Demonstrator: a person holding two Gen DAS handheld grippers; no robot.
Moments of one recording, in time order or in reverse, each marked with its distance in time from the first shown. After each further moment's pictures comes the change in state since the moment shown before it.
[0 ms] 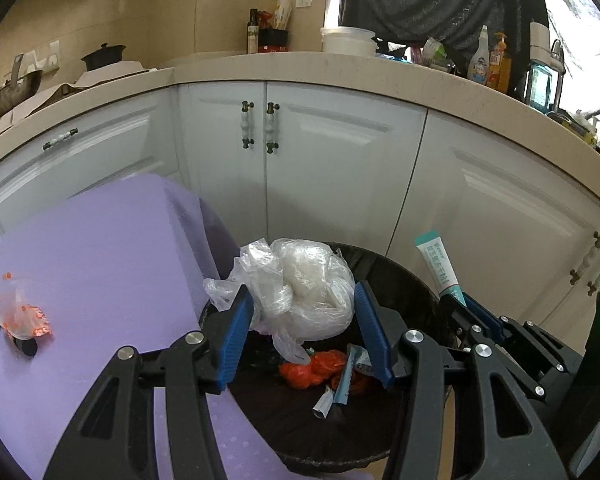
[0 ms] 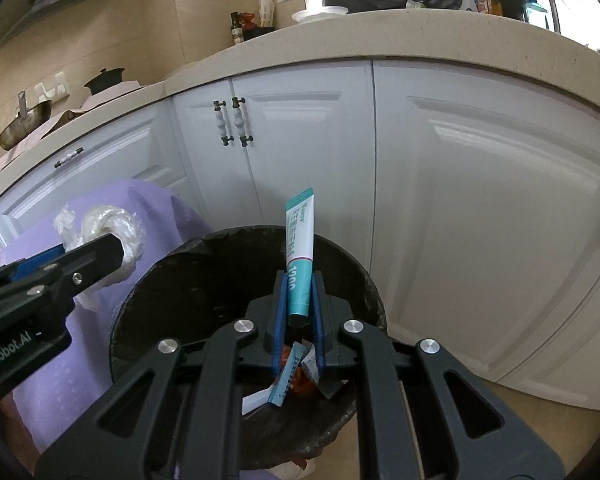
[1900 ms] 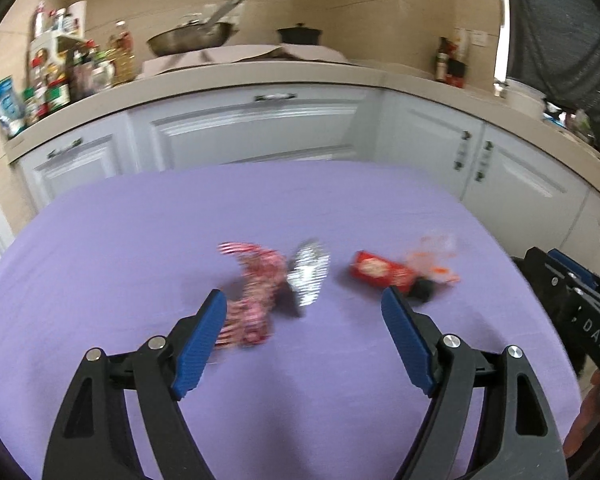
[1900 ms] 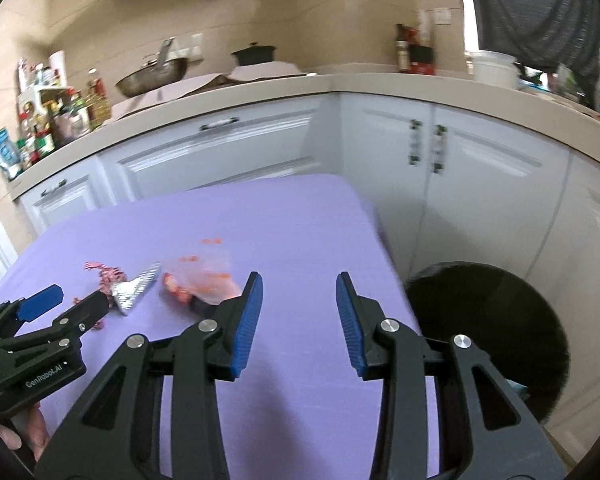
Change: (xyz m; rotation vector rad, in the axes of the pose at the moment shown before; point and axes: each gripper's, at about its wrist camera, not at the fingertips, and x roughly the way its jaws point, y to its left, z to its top) left arm -0.120 0.235 -0.066 -0.285 -0.019 0.407; right arm -0.051 0.243 0.004 -0.257 0.008 0.329
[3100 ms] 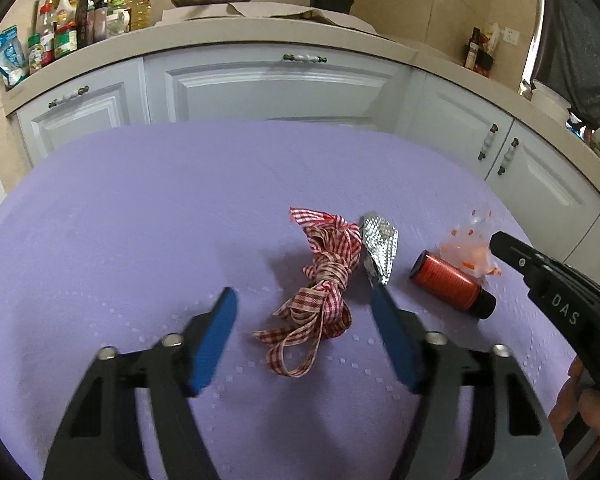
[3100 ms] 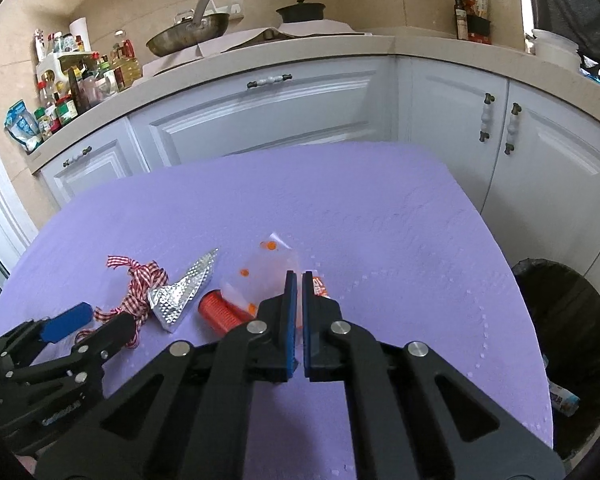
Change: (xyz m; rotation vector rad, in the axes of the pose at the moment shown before) left arm 0.034 0.047 0.000 -0.083 0.130 -0.042; right arm 0.061 0.060 0.008 -0.031 0.132 0.120
